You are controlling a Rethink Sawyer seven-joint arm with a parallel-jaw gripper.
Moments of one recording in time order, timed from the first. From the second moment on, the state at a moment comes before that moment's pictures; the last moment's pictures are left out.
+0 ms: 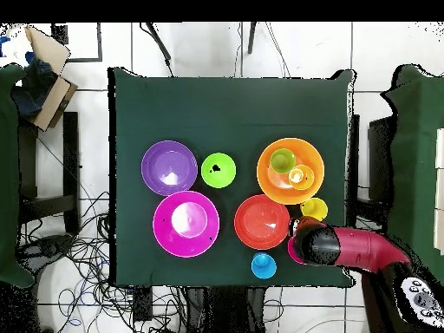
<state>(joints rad) -0.76 -0.61 0.10 1.81 -0.63 0.35 1.74</state>
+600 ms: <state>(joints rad) -0.76 -0.57 0.10 1.81 -0.63 0.30 1.74</state>
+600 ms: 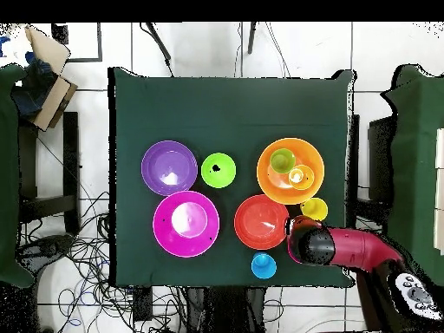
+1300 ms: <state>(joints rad) -0.74 -0.56 0.09 1.78 -0.63 0.29 1.74</state>
